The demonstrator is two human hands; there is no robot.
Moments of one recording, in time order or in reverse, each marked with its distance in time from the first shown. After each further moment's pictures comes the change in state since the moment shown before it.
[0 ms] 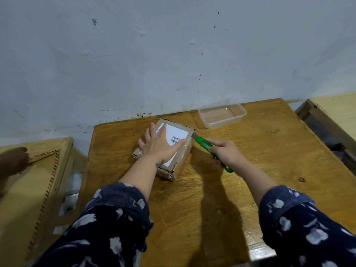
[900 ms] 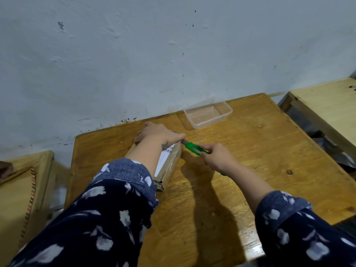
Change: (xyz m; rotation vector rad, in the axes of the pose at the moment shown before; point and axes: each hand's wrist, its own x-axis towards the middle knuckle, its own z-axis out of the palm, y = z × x) left_hand 0.049 0.057 -0.023 0.166 -0.213 -0.132; right_hand 0.000 0.003 -0.001 -0.363 0.056 -0.026
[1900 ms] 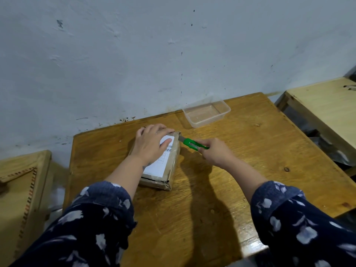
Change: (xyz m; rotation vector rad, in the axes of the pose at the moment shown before) left_hand -0.002 -0.057 0.040 -0.042 0.455 0.635; right_hand 0.008 -0.004 -0.002 -0.101 0.016 0.013
